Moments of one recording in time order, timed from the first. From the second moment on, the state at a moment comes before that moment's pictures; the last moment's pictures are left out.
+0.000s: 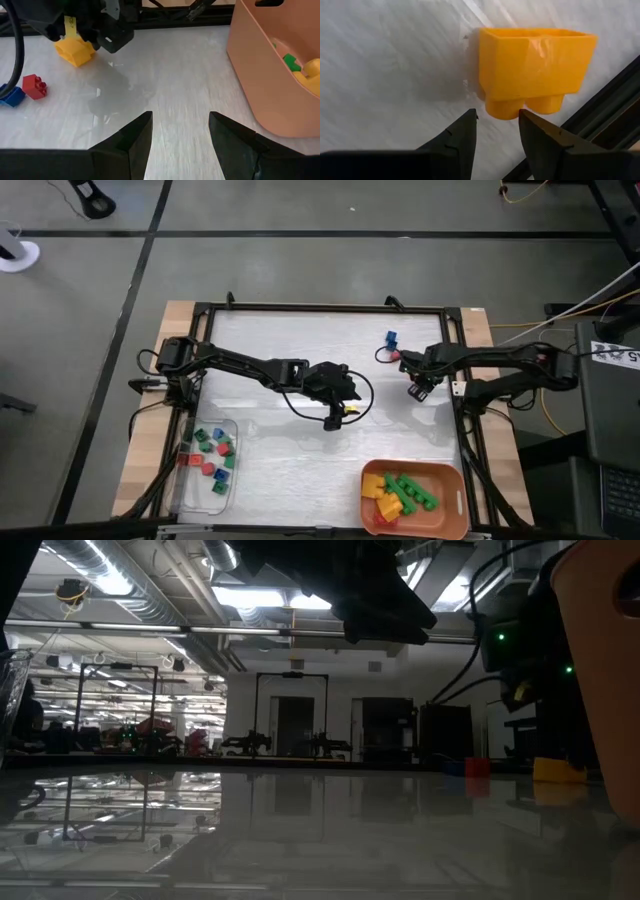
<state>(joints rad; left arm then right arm) -0.05 1.88 1.38 -0.07 0.05 0.03 -0.32 1.24 0.61 -1.01 0.21 0.41</state>
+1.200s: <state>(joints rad) -0.05 1.88 1.38 -0.07 0.05 0.03 -0.34 1.25 0.74 -0.92 0.29 0.39</state>
